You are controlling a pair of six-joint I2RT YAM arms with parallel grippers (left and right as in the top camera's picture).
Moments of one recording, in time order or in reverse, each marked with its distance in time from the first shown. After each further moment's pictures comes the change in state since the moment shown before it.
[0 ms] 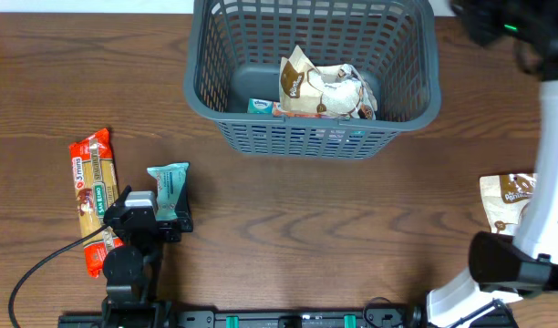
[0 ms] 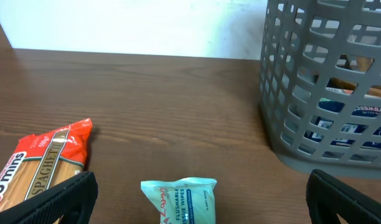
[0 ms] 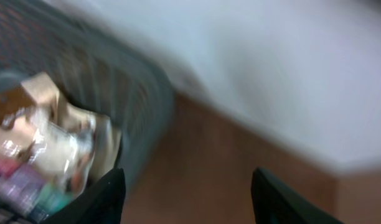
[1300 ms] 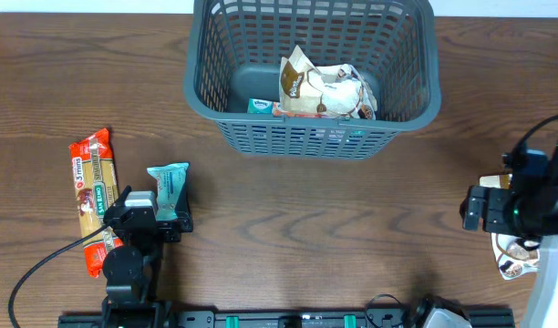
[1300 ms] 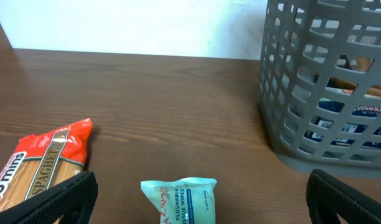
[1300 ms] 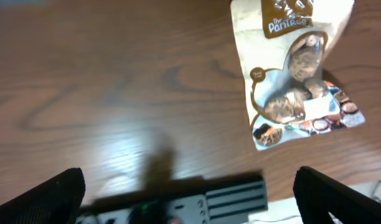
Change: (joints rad) left arm 0.000 0.000 0.000 0.000 0.000 0.000; right arm -0.220 -0.693 -1.045 -0.241 0.306 0.250
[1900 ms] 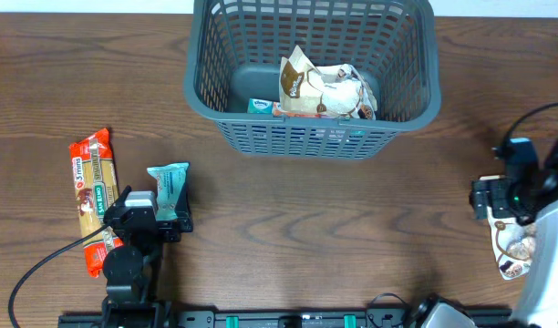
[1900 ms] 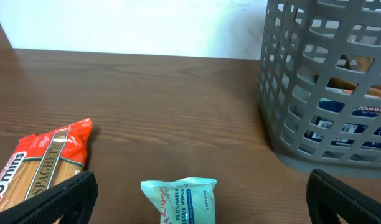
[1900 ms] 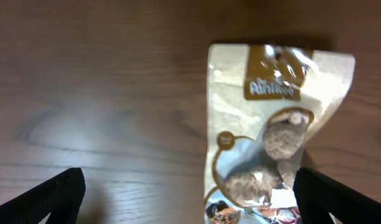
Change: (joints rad) left arm 0.000 0.000 0.000 0.000 0.000 0.000; right arm -0.164 0.171 -0.207 0.416 -0.057 -0.375
